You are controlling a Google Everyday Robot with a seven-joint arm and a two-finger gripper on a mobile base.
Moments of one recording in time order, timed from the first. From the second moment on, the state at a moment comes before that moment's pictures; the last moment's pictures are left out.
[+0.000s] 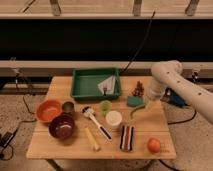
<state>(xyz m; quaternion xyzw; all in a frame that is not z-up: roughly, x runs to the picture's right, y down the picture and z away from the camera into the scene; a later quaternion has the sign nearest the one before) 0.234 0.085 0.798 -0.33 -0.08 -0.02 0.94</state>
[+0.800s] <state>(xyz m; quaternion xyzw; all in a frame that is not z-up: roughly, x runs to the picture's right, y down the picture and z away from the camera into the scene) 0.179 0.061 0.781 -0.30 -0.11 -0.05 0.95</state>
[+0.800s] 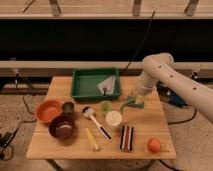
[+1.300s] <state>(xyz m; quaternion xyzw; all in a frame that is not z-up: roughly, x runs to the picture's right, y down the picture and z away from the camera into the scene) 0.172 0.063 0.780 -0.30 -0.11 -0.06 0.94</state>
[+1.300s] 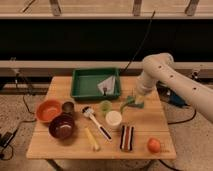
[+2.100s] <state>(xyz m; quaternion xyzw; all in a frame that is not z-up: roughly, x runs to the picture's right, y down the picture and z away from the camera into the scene) -0.003 0.084 0.781 -0.31 -0.17 -0.16 0.92</state>
